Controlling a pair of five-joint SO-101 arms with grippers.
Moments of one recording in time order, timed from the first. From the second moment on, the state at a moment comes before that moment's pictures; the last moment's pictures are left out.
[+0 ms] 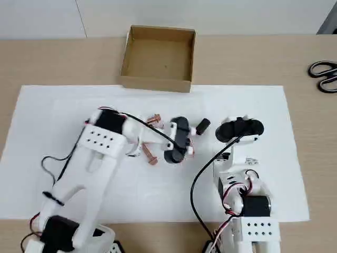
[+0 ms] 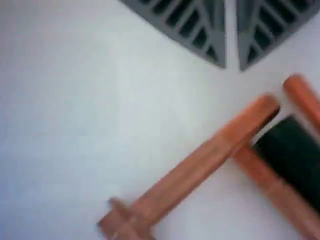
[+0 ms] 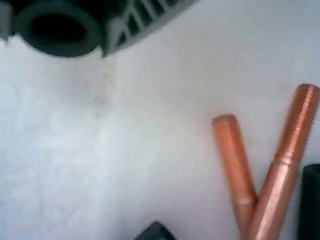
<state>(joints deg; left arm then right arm) 16.4 -13.0 24.4 78.1 -76.2 -4.0 -75.5 79.6 52.5 0.7</state>
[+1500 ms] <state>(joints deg) 16.4 8.3 10.3 89.1 -76.4 7.1 -75.6 79.6 49.5 0.7</state>
